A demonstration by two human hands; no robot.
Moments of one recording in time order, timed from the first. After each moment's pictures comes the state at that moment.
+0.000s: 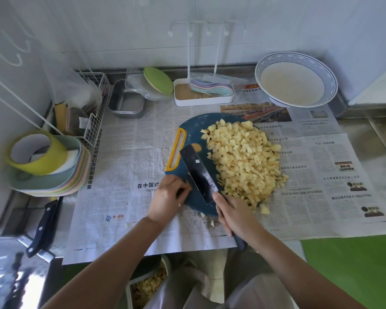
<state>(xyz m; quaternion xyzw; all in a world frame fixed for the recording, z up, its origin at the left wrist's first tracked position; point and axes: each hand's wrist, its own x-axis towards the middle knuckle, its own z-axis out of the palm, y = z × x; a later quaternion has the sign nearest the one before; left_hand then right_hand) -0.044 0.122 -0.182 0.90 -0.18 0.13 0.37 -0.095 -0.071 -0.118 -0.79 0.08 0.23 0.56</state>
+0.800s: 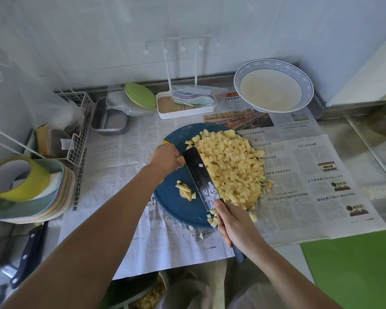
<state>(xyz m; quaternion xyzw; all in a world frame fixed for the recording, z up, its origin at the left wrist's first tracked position) 0.084 0.073 -0.109 0.96 -0.05 -0.19 0.20 -0.102 -0.094 -0.110 -0.75 0.12 0.17 0.63</state>
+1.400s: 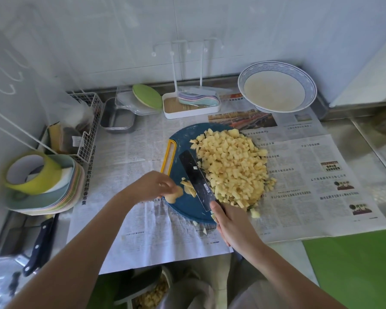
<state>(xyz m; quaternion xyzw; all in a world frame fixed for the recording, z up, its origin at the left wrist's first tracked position) 0.012 0.134 -0.092 0.88 -0.07 -0.33 0.33 -0.108 -0.083 -0.115 -0.85 0.05 0.15 0.51</state>
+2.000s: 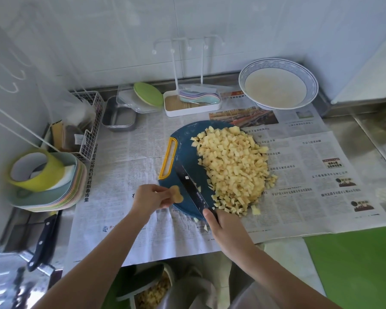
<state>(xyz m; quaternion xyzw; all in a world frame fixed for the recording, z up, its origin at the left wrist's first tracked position) -0.028 0.130 -0.126 0.77 0.25 -0.21 0.55 -0.121 -0.068 -0.119 -0.90 0.02 0.16 0.41</state>
